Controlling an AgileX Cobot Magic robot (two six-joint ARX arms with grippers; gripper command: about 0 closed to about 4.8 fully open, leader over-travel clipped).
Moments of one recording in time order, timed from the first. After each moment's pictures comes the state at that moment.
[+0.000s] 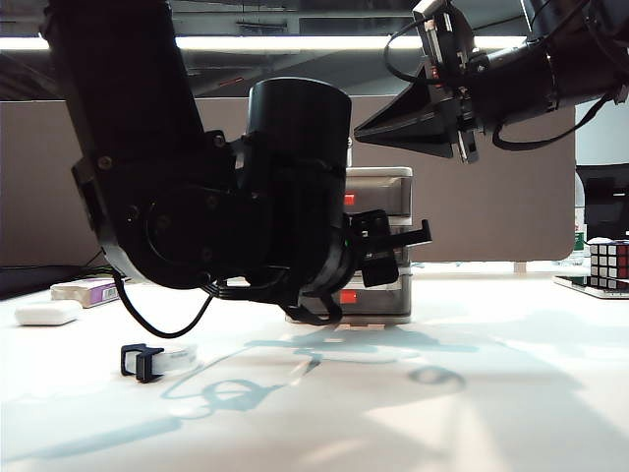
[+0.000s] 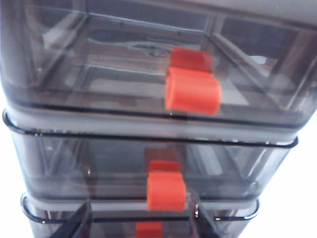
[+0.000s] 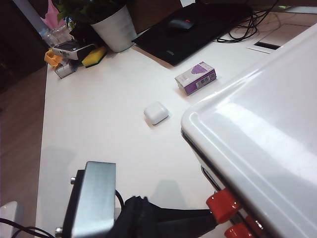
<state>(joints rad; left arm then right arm) -0.92 2.13 0.89 1.15 -0.72 -0.24 0.27 1.57 0.91 0.36 -0.88 0.15</state>
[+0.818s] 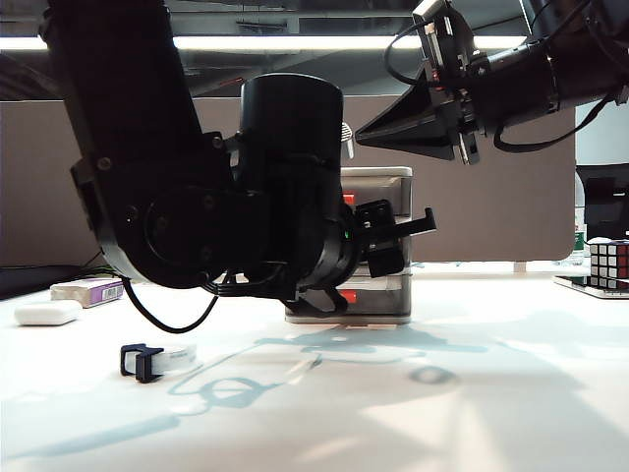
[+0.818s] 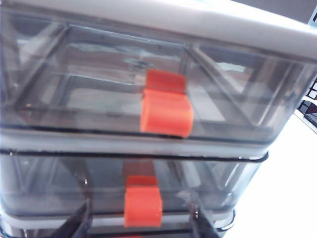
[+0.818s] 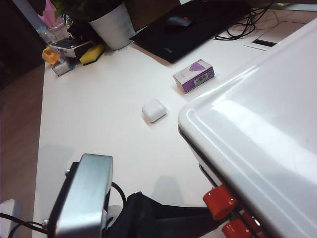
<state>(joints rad) -0.91 2.13 0.89 1.19 -0.65 -0.24 0.27 1.57 0.91 0.35 -0.87 0.13</state>
